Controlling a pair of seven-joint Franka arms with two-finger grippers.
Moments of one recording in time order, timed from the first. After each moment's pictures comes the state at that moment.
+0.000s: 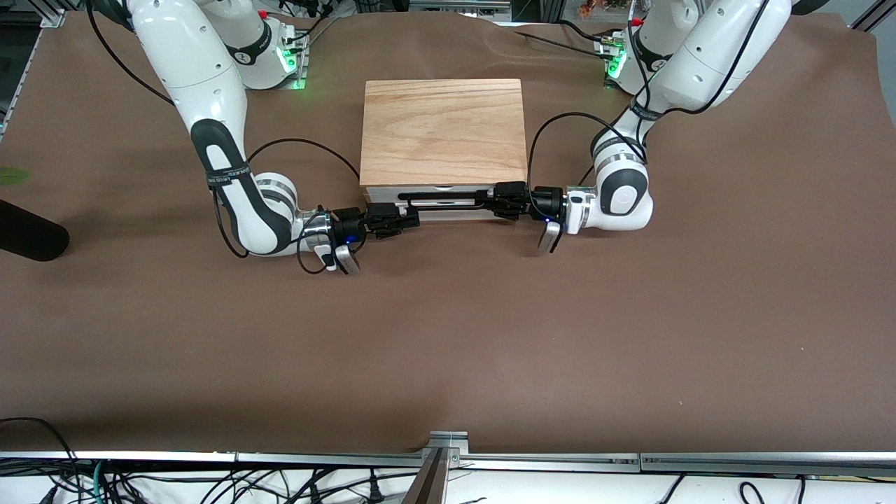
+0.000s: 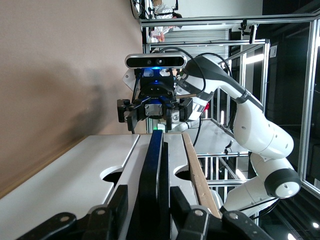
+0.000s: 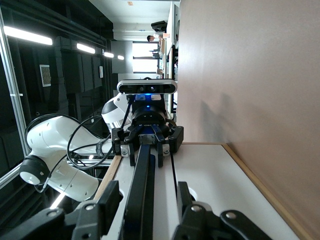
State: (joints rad) left arm -0.08 0.63 -0.31 -2.11 -1.74 1.85 1.22; right arm 0.34 0.72 0.00 -1.91 1.70 1.68 -1.09
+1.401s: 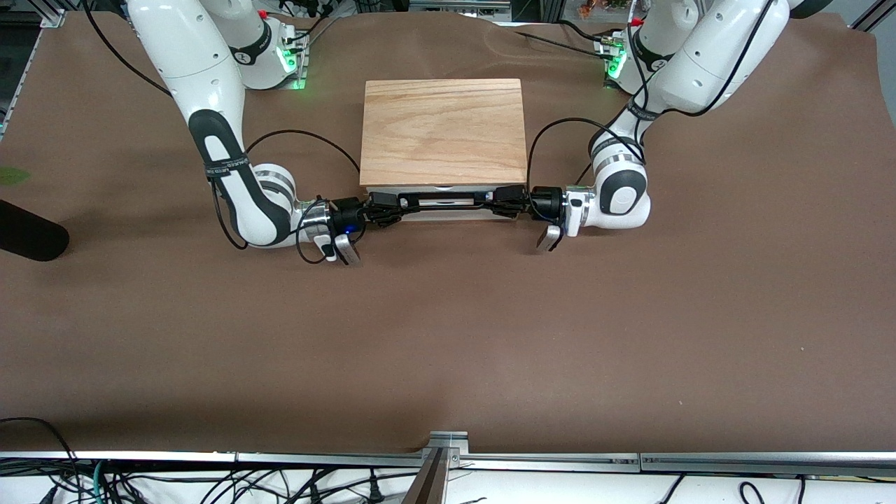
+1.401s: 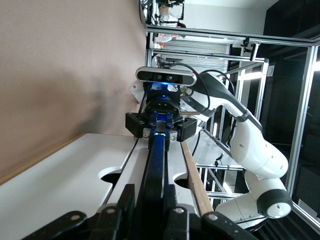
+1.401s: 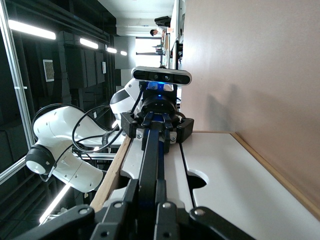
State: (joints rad) left arm -0.08 0.64 -0.32 -2.12 -1.78 1.85 1.14; right arm 0.34 0.68 0.00 -1.97 1.70 1.66 -1.11
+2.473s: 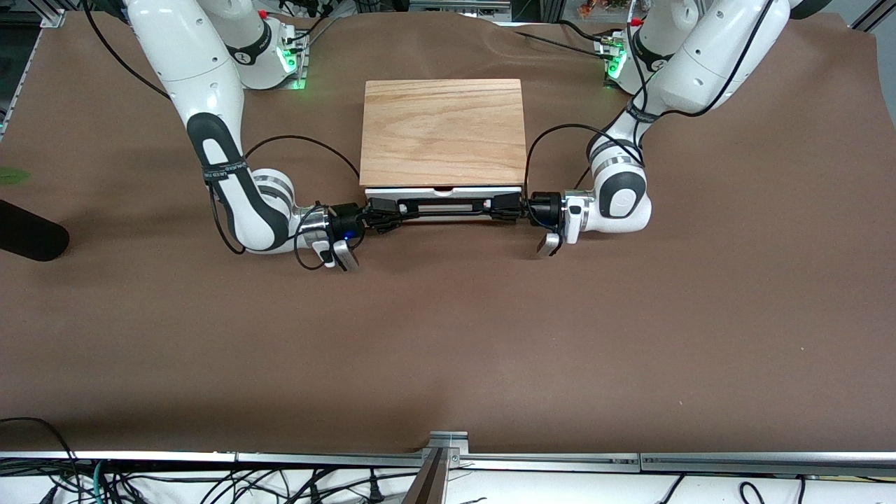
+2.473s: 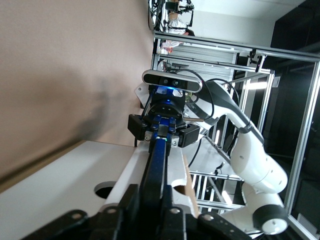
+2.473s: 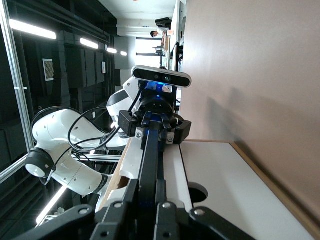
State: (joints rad) left arm -0.08 0.64 -0.32 -2.07 -1.78 1.88 1.02; right arm 0.34 0.70 -0.01 -1.91 1.69 1.66 -1.09
